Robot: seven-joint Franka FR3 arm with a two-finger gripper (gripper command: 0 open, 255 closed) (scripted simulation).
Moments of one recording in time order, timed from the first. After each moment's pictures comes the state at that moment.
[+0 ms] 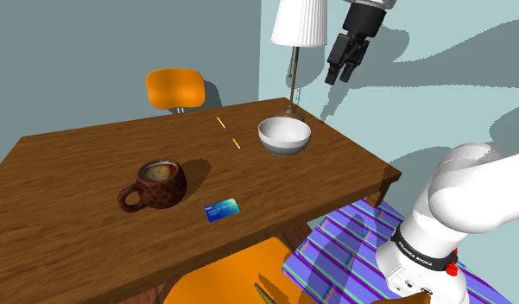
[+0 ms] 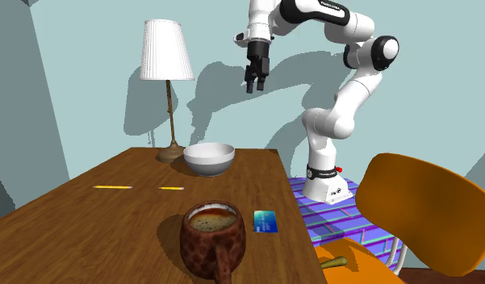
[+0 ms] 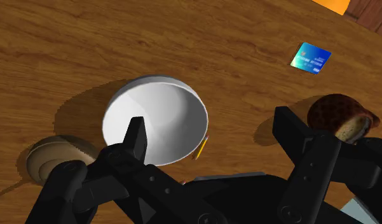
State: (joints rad) arm -0.01 -0.83 -0.05 -2.34 0.12 1.64 -0.09
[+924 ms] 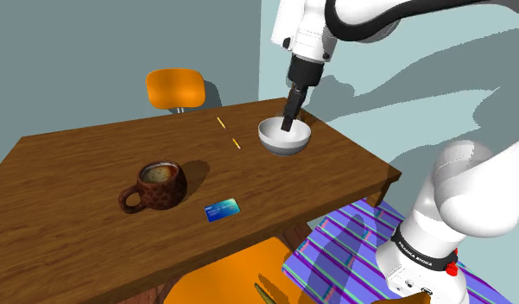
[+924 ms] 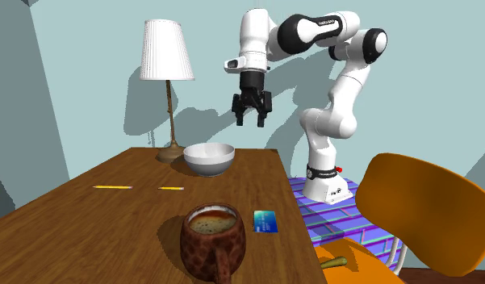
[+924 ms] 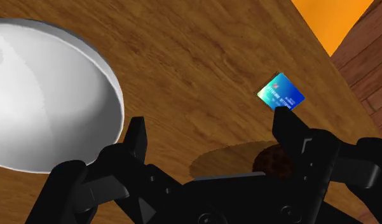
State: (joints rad) arm 0.17 -0.63 0.05 -2.47 0.18 1.97 -0.29
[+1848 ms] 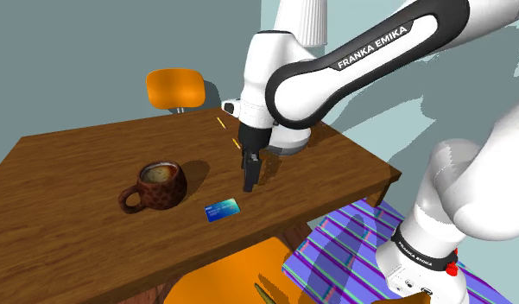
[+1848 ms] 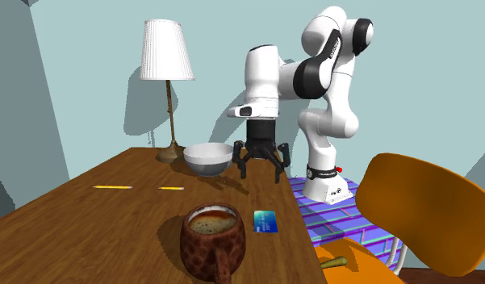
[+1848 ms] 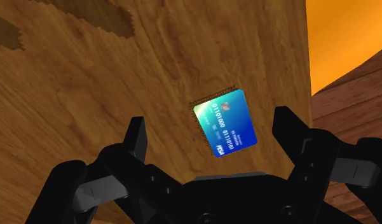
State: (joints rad) arm 0.35 -0.27 0.18 -2.49 0.21 2.34 -0.50
